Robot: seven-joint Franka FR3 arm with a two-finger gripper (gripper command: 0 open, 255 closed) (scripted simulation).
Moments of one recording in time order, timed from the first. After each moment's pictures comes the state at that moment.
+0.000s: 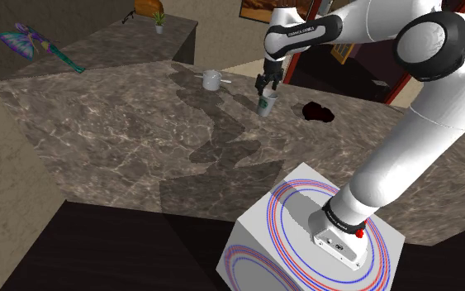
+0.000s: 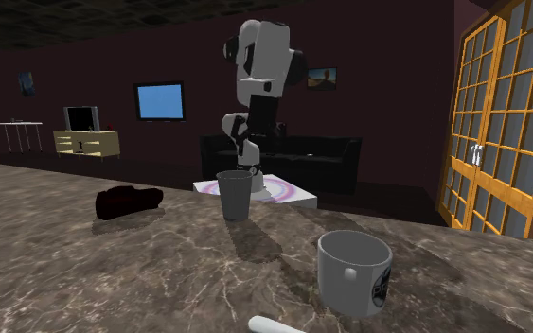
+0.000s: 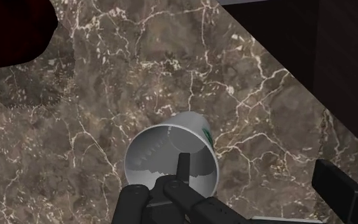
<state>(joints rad) -0.13 0.07 -0.12 -2.00 -0.16 2.06 -0.09</state>
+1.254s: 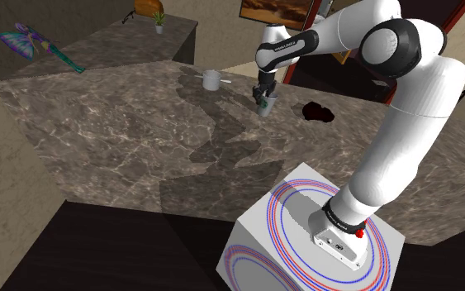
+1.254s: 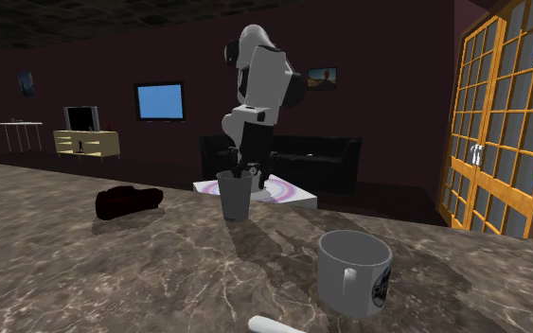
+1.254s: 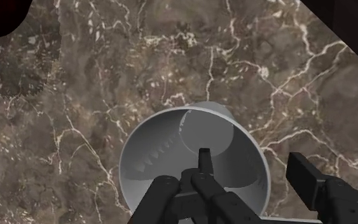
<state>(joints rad) -0.16 0.27 -0.14 -1.91 -0.15 2.15 -0.12</state>
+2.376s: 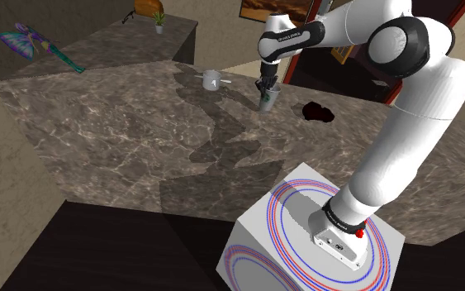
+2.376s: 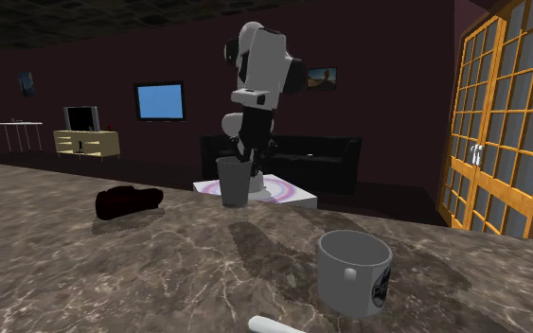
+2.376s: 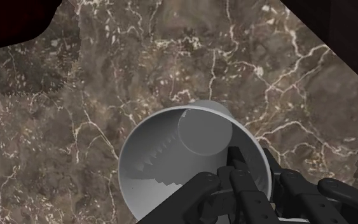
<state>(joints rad) -0.16 0.23 -0.14 -1.87 -0.15 2.06 -0.13</state>
